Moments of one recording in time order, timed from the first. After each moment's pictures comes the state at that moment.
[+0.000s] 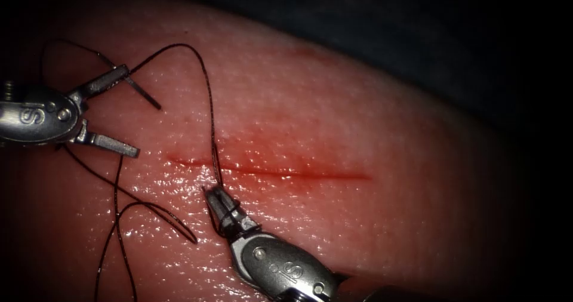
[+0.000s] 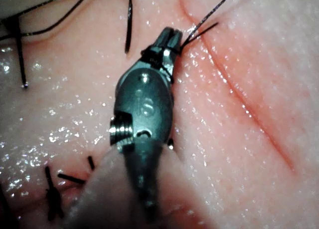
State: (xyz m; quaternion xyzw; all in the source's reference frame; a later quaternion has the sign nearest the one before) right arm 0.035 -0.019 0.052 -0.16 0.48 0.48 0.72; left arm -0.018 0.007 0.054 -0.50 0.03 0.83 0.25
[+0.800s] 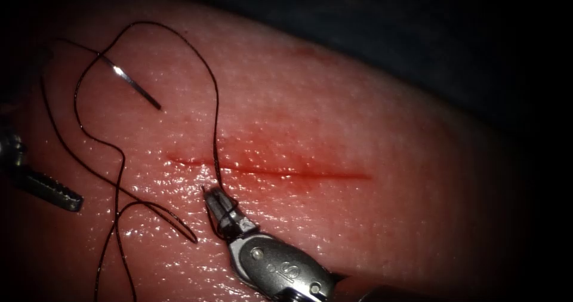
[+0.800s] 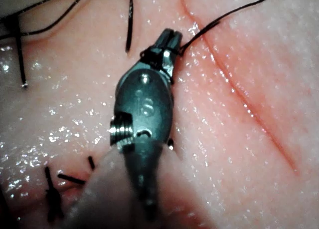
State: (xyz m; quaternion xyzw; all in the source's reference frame) right arm 0.035 -0.019 0.053 -0.16 0.46 0.48 0.73; left arm -0.020 0.006 0.042 -0.73 0.03 0.66 0.16
